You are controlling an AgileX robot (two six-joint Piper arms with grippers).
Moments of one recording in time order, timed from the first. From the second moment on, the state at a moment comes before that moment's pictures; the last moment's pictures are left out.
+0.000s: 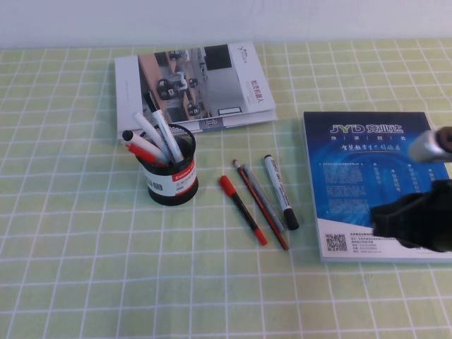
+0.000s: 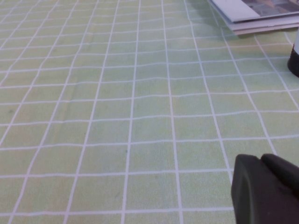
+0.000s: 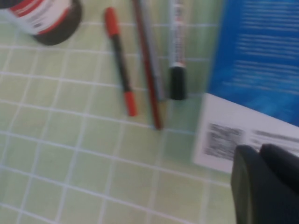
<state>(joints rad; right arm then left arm) 0.40 1.15 -0.65 0.52 0.39 -0.18 0.00 -0.02 0.03 -0.06 0.39 0.16</state>
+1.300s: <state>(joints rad) 0.70 2.07 -1.80 0.43 0.35 -0.18 0.00 -0.02 0.03 -0.06 0.39 0.16</state>
